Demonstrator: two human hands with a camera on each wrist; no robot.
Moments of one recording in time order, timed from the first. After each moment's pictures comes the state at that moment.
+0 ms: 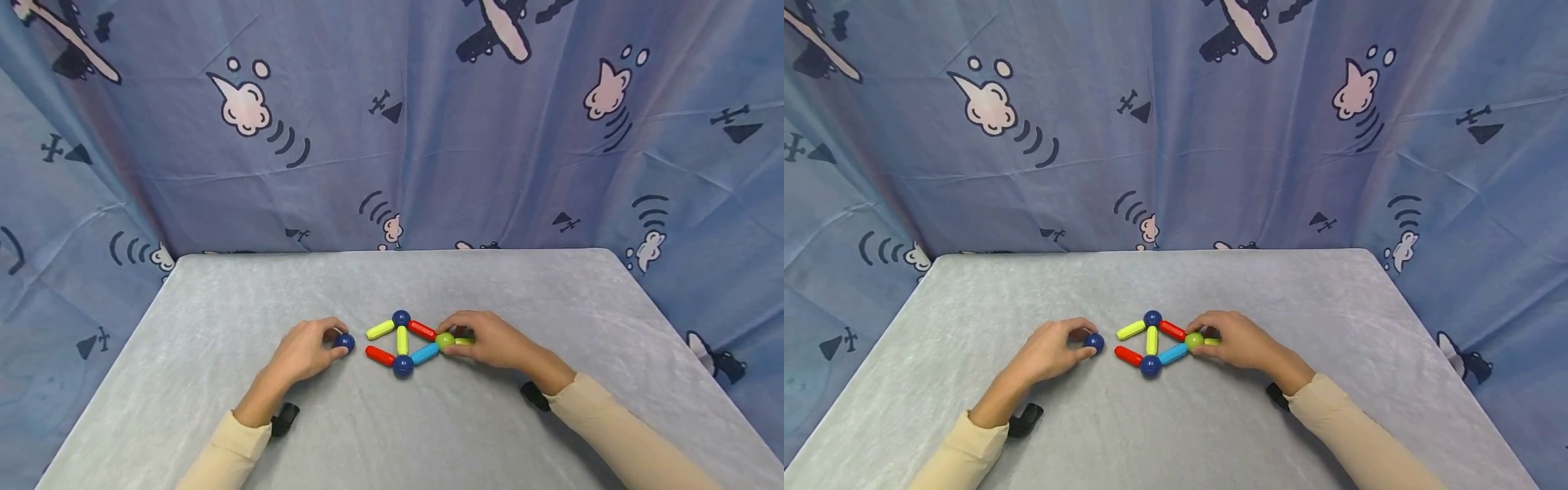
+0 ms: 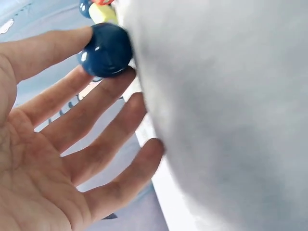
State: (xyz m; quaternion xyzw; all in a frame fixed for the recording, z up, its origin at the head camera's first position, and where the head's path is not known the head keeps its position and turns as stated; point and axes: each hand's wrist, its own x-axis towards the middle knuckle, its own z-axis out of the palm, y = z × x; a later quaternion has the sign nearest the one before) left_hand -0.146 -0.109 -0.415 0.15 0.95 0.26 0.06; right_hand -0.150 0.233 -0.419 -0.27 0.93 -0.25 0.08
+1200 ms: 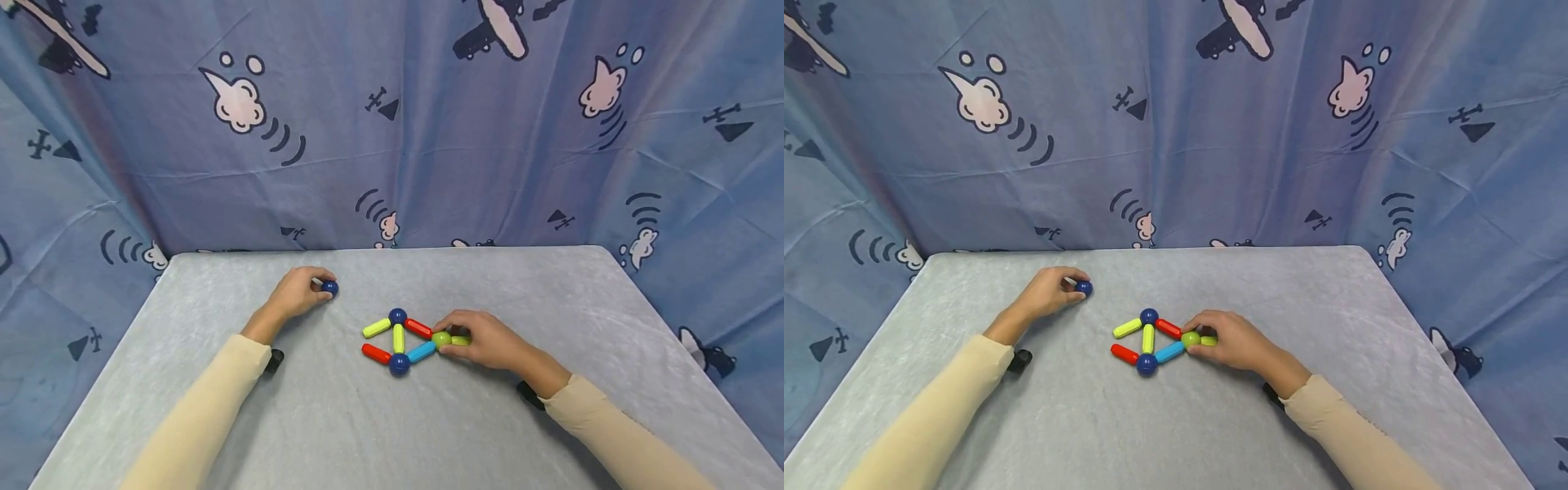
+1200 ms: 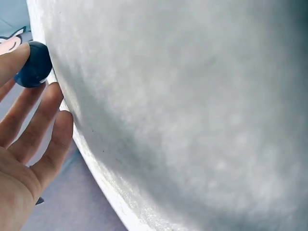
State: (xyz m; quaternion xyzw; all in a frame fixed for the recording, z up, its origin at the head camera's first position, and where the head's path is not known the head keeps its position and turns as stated) left_hand -0.249 -0.135 -0.416 0.17 0.94 0.29 0.06; right_hand -0.146 0.233 -0.427 -0.26 0.93 -0.26 0.05
